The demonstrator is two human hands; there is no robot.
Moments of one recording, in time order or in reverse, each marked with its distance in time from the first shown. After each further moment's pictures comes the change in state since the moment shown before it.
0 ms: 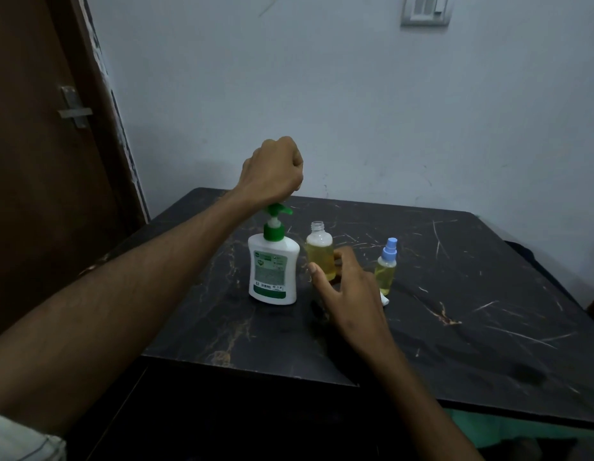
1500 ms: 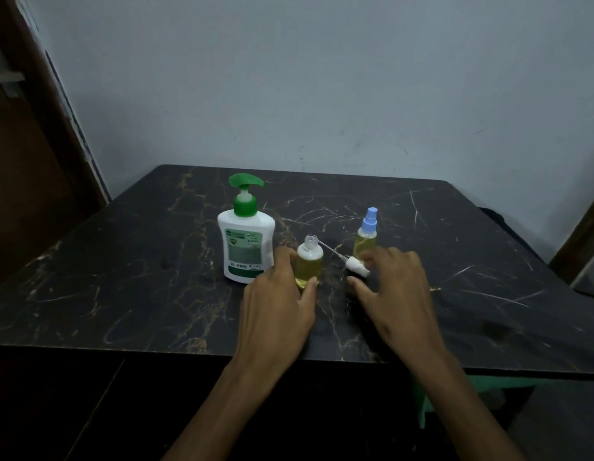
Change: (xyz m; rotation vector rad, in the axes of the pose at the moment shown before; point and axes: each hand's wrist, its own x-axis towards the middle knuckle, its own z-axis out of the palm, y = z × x) left_hand -0.194 0.025 0.084 -0.222 0.001 -0.139; right_hand -0.031 0.047 -0.053 -0.522 0.128 0.027
